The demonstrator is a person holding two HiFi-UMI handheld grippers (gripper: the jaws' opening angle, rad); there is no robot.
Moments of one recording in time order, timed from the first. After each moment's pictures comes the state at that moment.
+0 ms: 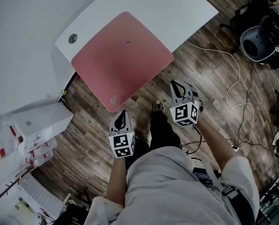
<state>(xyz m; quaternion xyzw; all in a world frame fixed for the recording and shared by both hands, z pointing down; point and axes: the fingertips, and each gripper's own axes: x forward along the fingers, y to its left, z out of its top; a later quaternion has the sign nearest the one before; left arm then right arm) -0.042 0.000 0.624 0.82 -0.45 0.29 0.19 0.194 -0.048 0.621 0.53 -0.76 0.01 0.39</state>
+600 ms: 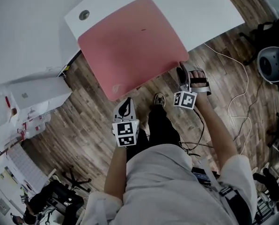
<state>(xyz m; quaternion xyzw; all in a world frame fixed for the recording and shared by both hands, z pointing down) -0.027 -0.013 0.653 0.79 -0.50 0.30 0.21 0.205 -0.115 0.705 0.37 -0.67 -0.27 0.58</state>
